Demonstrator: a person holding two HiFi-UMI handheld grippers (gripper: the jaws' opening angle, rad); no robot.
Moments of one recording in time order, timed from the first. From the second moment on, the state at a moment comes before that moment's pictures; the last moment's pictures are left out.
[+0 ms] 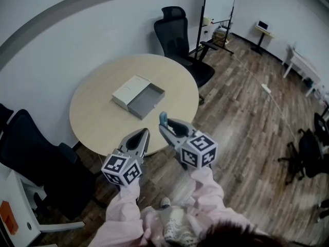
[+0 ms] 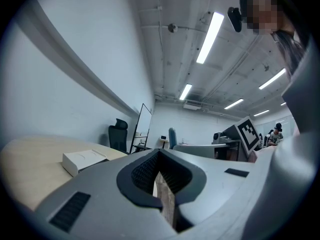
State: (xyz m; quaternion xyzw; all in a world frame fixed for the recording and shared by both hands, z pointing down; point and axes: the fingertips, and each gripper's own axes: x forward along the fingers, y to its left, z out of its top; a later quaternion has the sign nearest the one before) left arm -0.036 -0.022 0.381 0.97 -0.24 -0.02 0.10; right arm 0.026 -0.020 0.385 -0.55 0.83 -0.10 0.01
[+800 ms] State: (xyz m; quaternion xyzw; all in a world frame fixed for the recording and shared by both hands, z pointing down) left arm -0.039 -0.062 0.389 0.97 -0.23 -0.02 0.10; right arm 0.029 -0.059 0.397 -0.56 0.82 -0.12 0.01
